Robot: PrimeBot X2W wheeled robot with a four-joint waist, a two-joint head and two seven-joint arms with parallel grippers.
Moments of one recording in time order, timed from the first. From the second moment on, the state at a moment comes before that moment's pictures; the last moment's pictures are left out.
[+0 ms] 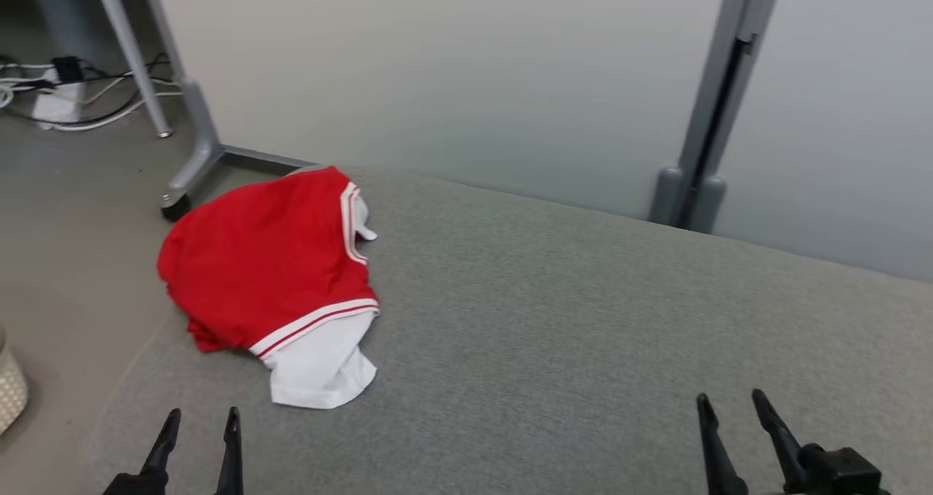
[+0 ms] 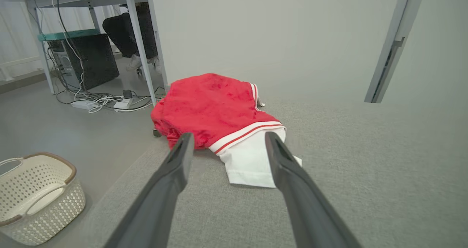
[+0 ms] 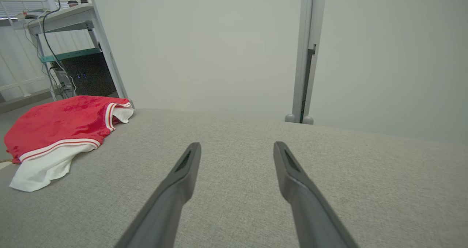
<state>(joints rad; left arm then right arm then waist) 0.12 0.09 0.06 0.28 -0.09 -0.09 -0.26 0.12 -0.05 0.09 0.21 0.20 0.13 -0.26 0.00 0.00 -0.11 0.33</state>
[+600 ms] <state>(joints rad) -0.08 0.11 -0.04 0.44 -0.15 -0.12 -0.14 0.06 -0.05 0.18 0.19 0.18 0.13 -0.26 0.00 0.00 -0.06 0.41</state>
